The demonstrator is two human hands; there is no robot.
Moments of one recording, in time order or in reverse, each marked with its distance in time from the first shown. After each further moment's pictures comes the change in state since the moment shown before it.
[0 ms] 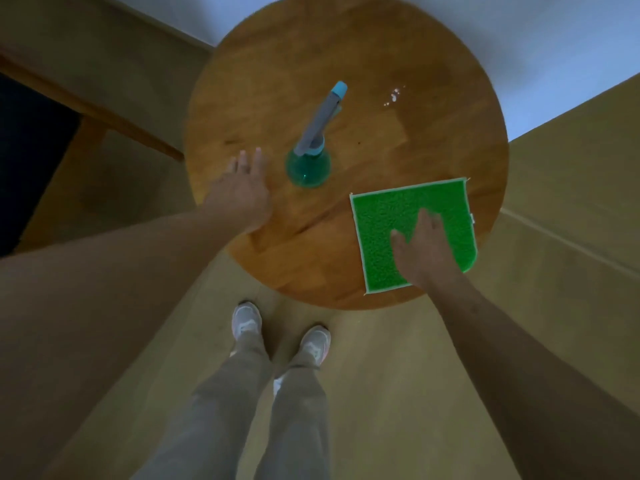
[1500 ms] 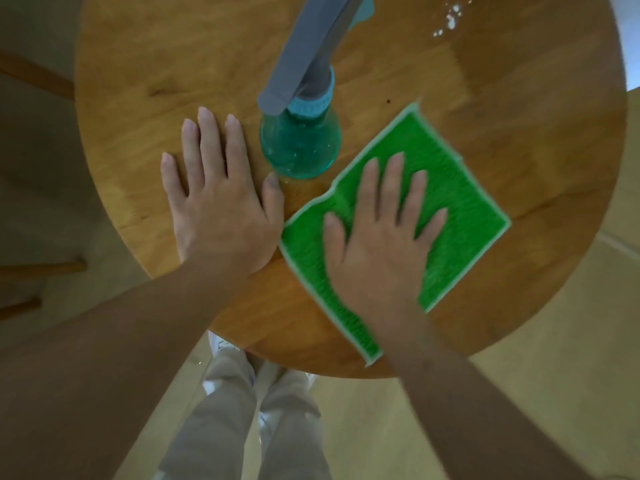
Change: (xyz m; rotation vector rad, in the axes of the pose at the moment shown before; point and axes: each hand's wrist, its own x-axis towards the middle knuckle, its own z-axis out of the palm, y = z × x) left_hand 0.045 0.021 0.090 -0.068 0.548 -0.074; right_hand 0.062 -0.049 0.104 -0.306 0.352 -0.302
